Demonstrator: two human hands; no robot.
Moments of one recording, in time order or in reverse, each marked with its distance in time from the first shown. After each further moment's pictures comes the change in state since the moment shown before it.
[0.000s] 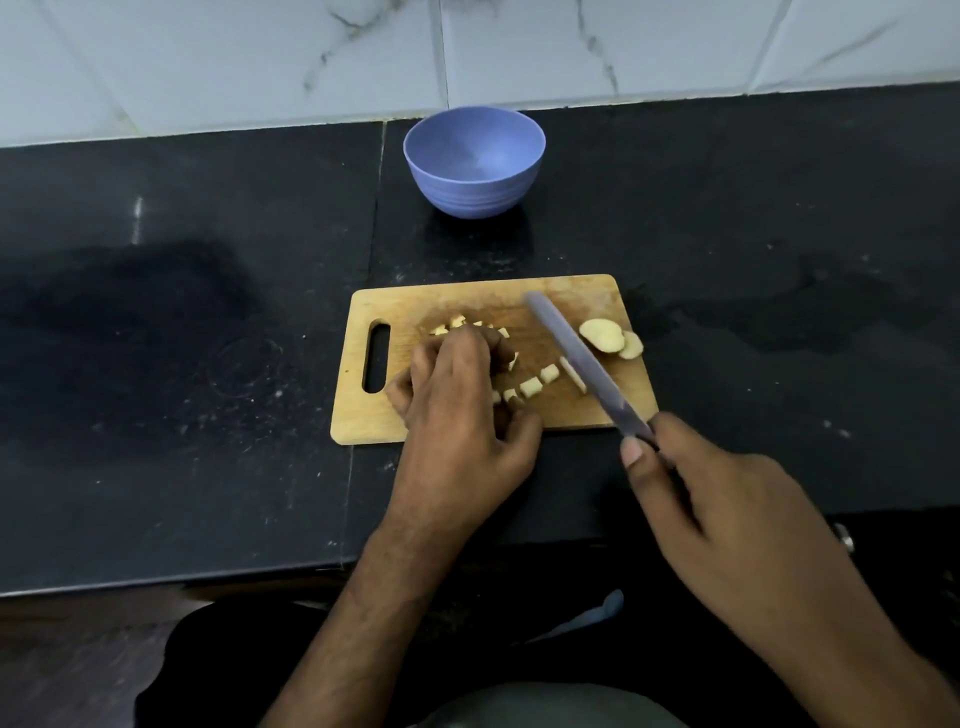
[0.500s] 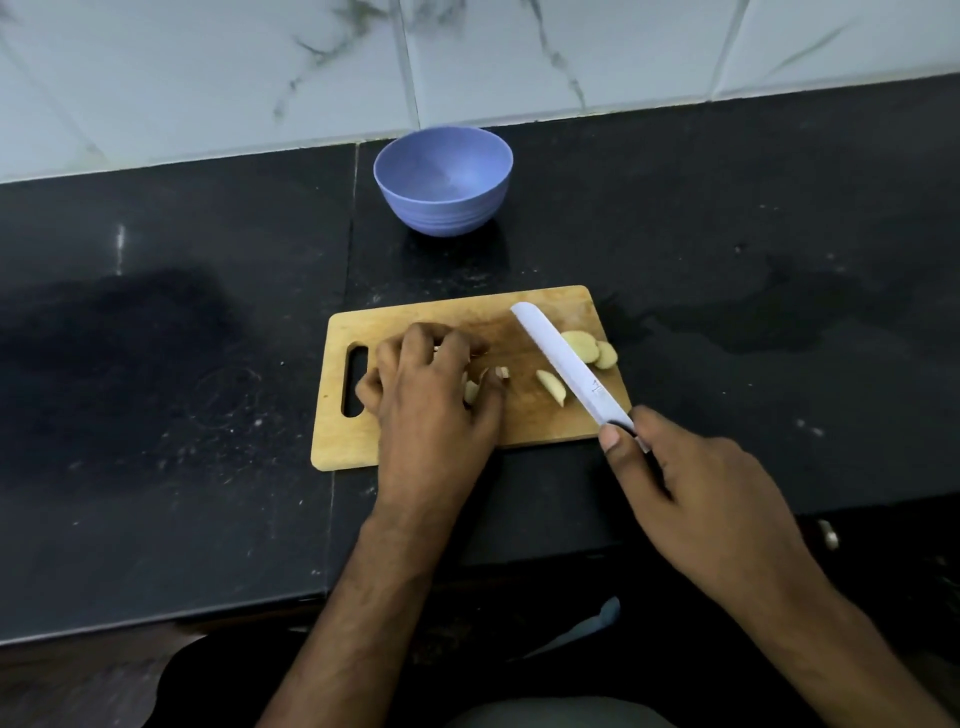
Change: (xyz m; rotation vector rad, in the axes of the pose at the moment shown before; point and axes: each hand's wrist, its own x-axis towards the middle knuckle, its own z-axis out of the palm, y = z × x) left_hand 0.024 -0.007 0.013 0.162 0.084 -0.073; right_hand 0.017 0.022 0.015 -0.035 0.090 0.093
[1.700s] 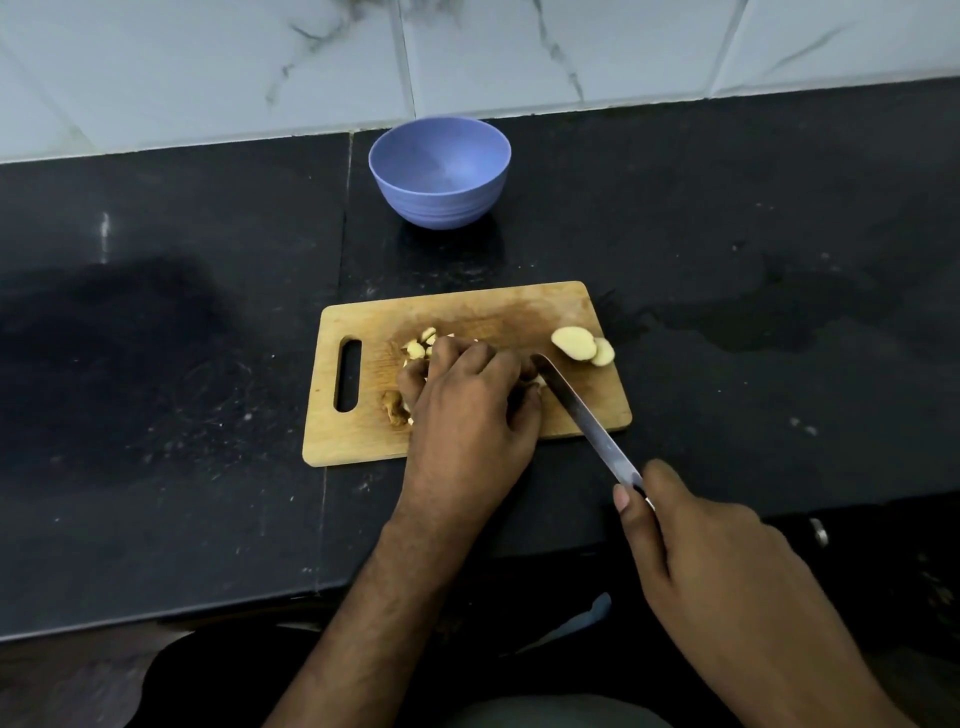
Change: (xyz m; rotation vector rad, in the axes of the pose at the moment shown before) left_hand -0.007 0.018 0.007 0.002 -0.094 0.163; right_hand -0.037 -0.018 -0.010 -0.073 -0.151 0.117
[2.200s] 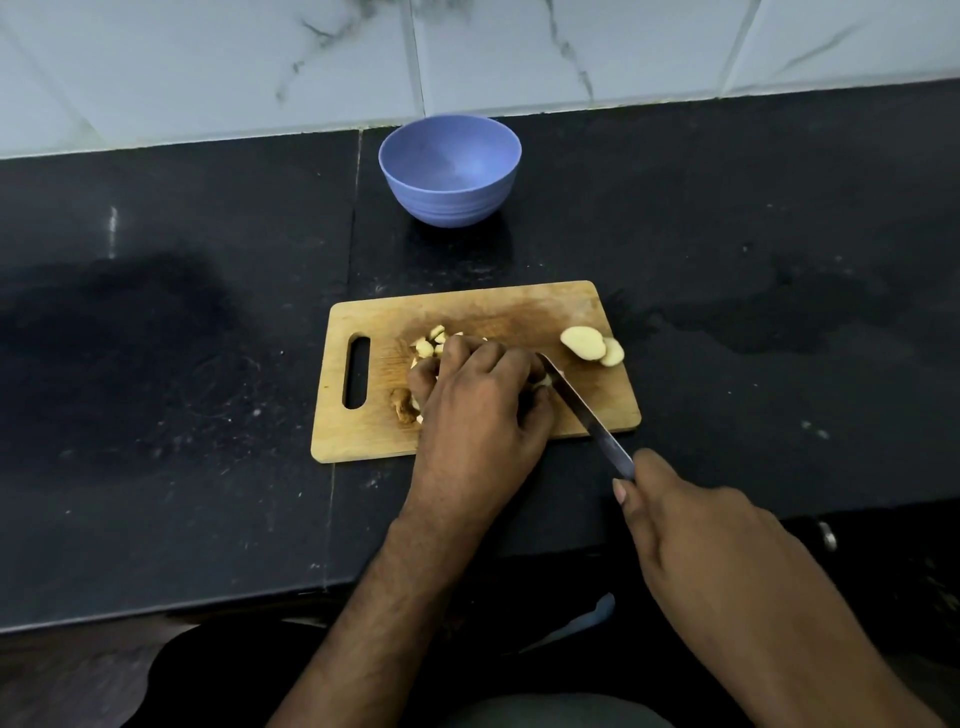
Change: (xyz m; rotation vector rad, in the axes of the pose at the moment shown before) left_hand 0.000 0.000 -0.002 -0.015 -0.019 0.007; right_hand 0.012 -0.010 -0.005 -0.065 -0.042 -0.030
